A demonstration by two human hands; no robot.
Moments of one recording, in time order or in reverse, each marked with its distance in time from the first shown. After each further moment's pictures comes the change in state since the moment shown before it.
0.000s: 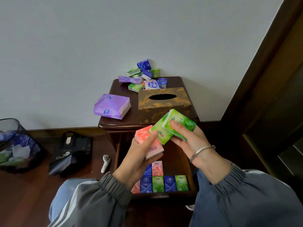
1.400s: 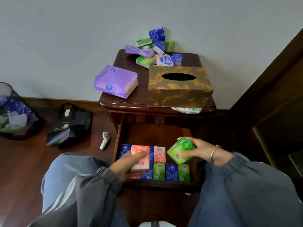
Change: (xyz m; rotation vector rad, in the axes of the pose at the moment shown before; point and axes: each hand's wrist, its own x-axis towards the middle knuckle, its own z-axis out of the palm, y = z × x) left_hand 0.034 -0.079 -0.100 0.185 0.215 -0.479; right_hand 0.089 0.078 -0.119 -0.952 -0.308 0.430
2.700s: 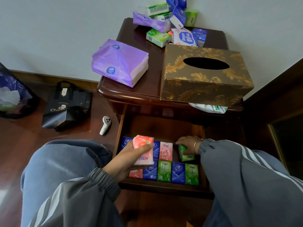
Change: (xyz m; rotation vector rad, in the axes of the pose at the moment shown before) left_hand 0.044 0.008 -0.024 -0.043 -0.028 -0.009; right_hand 0.146 0.042 0.009 -1.407 -0.272 0.042
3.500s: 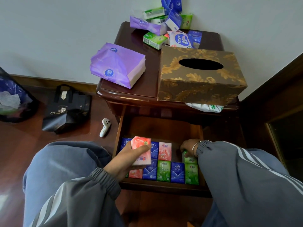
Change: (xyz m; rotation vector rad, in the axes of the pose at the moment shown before) left_hand -0.001 -0.002 0.002 0.036 0.053 0.011; right_hand -0.008 -0.003 0.004 -0.086 -0.108 0.008
